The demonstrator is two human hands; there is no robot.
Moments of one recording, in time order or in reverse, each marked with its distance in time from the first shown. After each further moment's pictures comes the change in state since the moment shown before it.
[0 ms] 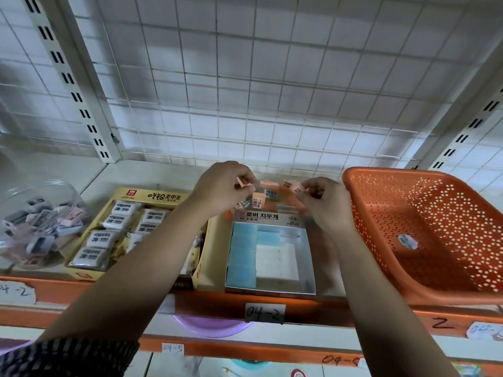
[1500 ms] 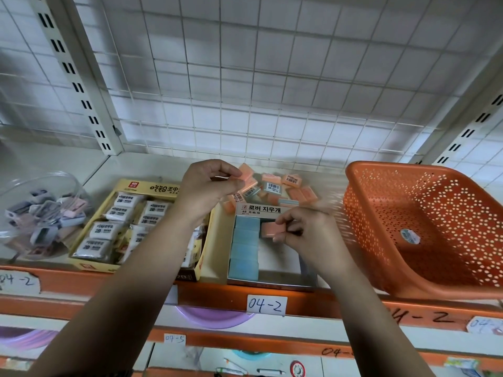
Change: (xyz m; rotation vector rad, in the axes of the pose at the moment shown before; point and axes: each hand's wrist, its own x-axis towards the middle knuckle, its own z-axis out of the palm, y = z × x) left_hand -0.034 0.001 -0.009 -0.775 0.189 -0.357; right_hand -0.073 -0.022 0.000 -0.056 -0.309 -0.152
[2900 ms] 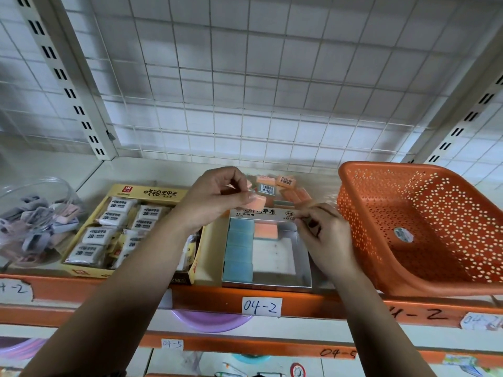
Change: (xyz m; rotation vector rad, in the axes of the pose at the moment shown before) left_hand -0.009 0.005 0.008 0.045 -0.340 0.137; right_hand 0.002 0.049 -0.003 -0.137 0.370 -0.245
